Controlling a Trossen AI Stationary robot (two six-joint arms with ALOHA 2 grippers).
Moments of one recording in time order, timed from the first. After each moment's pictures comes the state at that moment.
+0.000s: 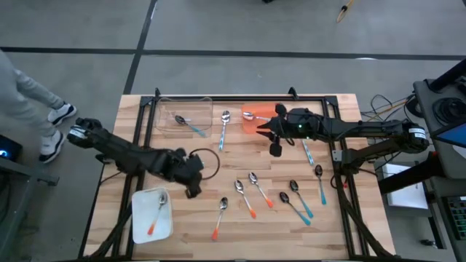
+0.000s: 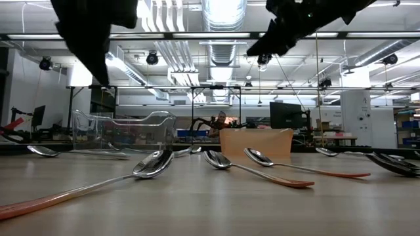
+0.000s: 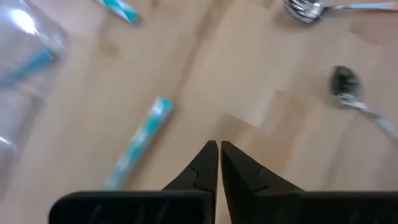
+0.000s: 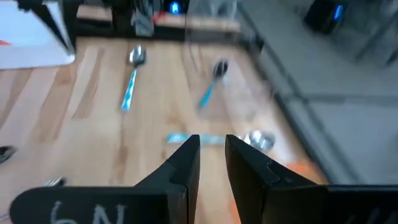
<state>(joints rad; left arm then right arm) -0.33 1.40 1.06 -0.93 -0.31 -0.73 -0.19 1.20 0.85 -0.09 0.03 -0.14</state>
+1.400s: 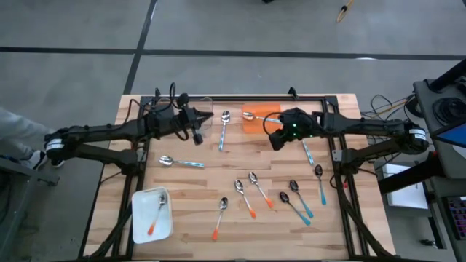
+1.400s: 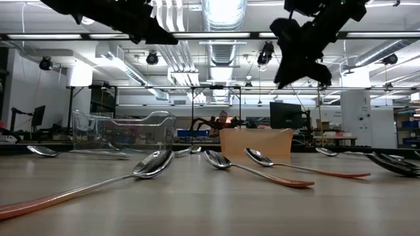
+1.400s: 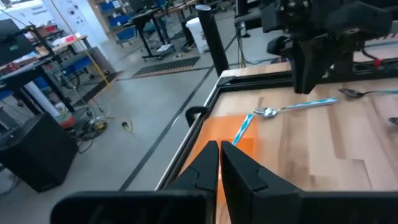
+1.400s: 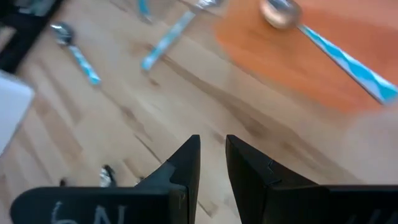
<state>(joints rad) 0.28 1.05 0.72 0.14 -0.17 0.28 -0.26 1.20 0.91 -0.55 0.03 0.71</state>
